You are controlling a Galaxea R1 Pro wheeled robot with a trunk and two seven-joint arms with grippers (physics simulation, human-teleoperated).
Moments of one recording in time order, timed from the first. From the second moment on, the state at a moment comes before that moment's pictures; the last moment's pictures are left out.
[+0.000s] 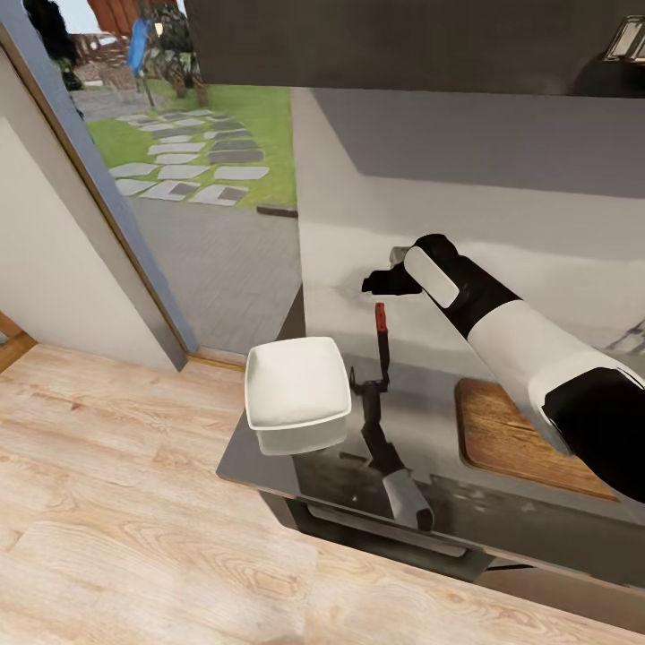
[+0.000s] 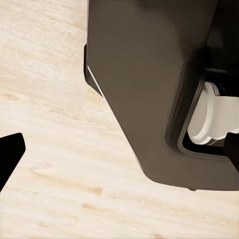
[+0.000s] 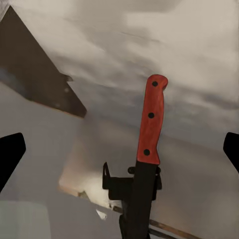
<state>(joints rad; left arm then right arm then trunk) 0.00 -0.02 0.10 -0.20 0.01 -0.11 0.00 -1.56 -0.03 0.66 -0.59 -0.91 0.84 -0.34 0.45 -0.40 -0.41</state>
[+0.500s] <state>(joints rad) 0.00 -0.03 0.10 -0.20 0.01 -0.11 0.00 -1.56 -0.03 0.66 -0.53 -0.91 0.84 -0.34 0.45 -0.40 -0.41</state>
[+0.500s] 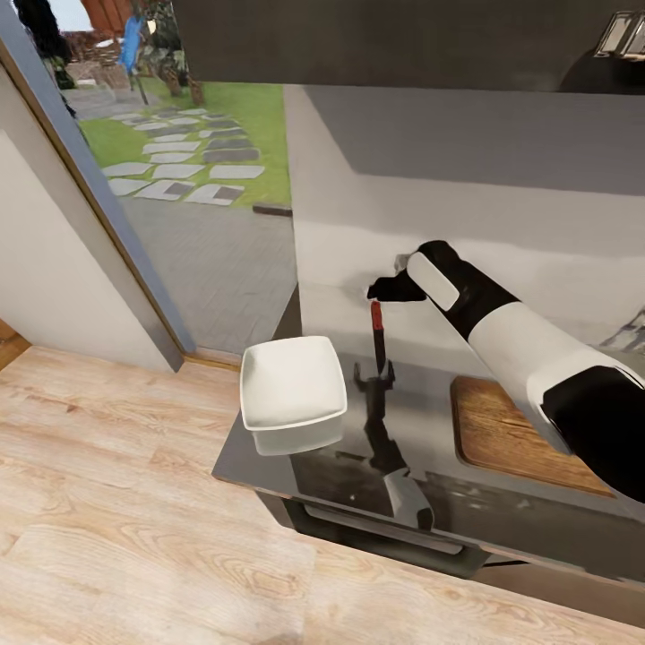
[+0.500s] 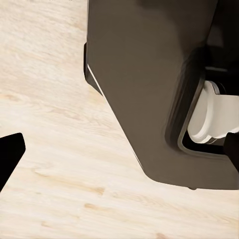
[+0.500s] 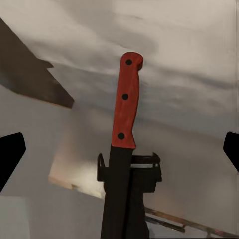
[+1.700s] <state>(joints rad) 0.00 -0.03 0.10 -0.20 0.01 -0.11 0.00 -1.56 -0.03 0.66 -0.48 -0.91 0.77 -0.39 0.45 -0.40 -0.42</state>
